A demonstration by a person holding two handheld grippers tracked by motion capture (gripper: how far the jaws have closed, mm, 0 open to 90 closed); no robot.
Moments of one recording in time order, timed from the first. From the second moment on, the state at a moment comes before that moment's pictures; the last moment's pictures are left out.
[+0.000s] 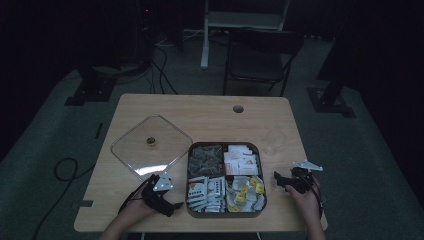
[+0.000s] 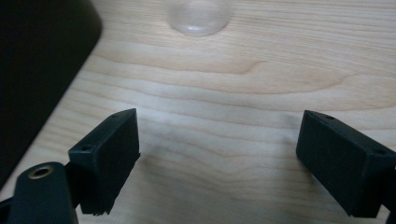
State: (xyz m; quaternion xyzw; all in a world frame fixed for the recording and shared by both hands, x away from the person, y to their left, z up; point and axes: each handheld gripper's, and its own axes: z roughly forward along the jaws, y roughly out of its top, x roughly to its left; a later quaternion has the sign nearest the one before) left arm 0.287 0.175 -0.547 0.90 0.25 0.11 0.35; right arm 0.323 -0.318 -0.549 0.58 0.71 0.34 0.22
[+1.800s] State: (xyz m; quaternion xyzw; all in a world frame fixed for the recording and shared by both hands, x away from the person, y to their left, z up) left arm 0.288 0.177 -0.547 0.90 0.24 0.10 0.35; right arm 0.295 -0.253 -0.475 0.34 0.79 0.50 0.15
